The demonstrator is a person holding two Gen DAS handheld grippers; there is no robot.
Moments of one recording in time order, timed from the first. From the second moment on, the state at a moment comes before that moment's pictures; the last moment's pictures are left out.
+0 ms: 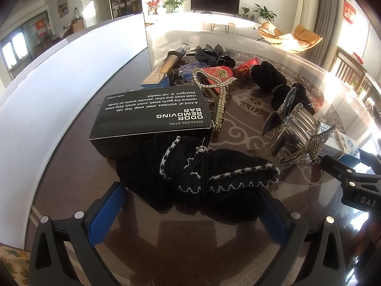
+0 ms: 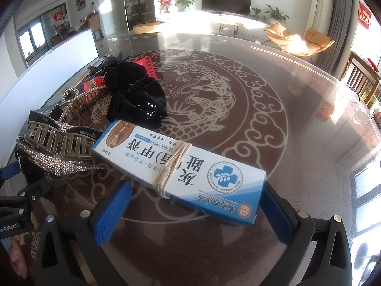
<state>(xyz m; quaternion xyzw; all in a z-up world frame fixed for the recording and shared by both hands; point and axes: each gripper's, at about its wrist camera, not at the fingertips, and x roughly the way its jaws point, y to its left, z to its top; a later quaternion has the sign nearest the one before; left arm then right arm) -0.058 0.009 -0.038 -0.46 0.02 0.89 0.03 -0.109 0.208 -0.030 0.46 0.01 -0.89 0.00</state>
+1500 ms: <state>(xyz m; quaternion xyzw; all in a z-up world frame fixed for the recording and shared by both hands) -0.046 0.002 -0.039 -0.46 0.01 0.89 0.02 -0.109 0.208 -0.030 0.46 0.01 -0.89 0.00</state>
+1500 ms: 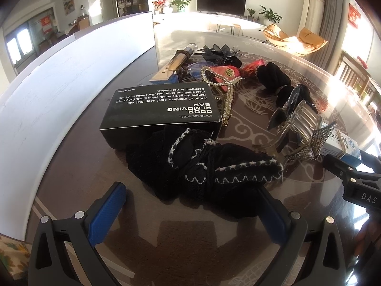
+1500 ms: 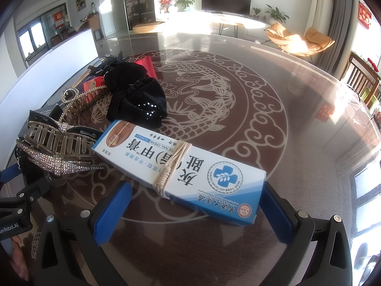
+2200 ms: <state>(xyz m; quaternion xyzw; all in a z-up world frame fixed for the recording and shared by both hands) -0.039 -0.080 -0.023 -0.43 -0.17 0.88 0.03 -0.108 0.209 -0.030 0.46 0.01 -0.89 0.00</state>
